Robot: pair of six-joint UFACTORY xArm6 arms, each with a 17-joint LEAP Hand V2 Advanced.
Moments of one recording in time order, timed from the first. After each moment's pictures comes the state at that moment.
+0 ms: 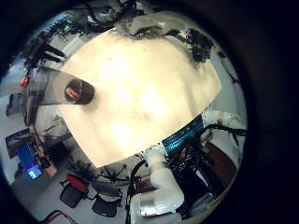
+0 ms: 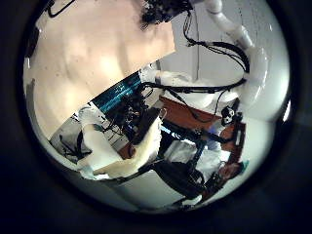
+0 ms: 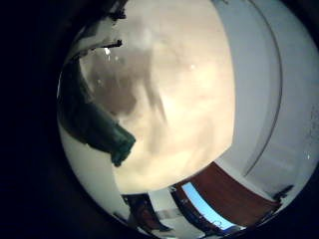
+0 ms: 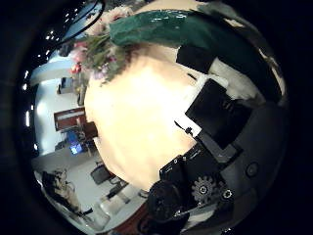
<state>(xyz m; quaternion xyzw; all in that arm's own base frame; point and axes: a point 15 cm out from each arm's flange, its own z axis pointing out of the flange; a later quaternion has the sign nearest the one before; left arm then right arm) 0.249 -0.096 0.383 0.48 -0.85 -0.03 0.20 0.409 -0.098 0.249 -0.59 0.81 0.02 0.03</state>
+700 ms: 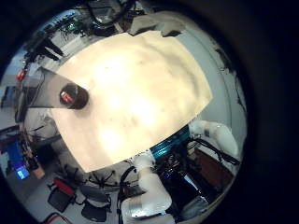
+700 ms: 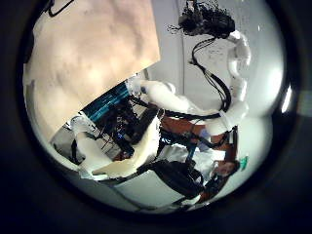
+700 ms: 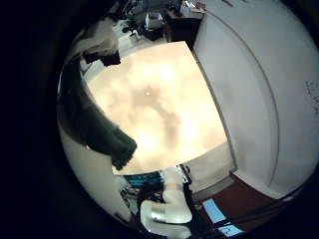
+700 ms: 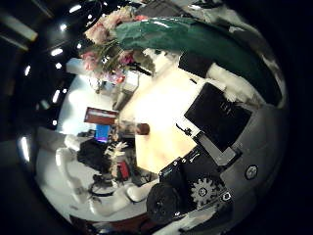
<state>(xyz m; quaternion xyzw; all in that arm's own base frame) 0.257 -0.105 0.434 0.49 -0.83 0.08 0.25 0.345 -0.066 0.497 -0.59 0.75 0.04 0.31</state>
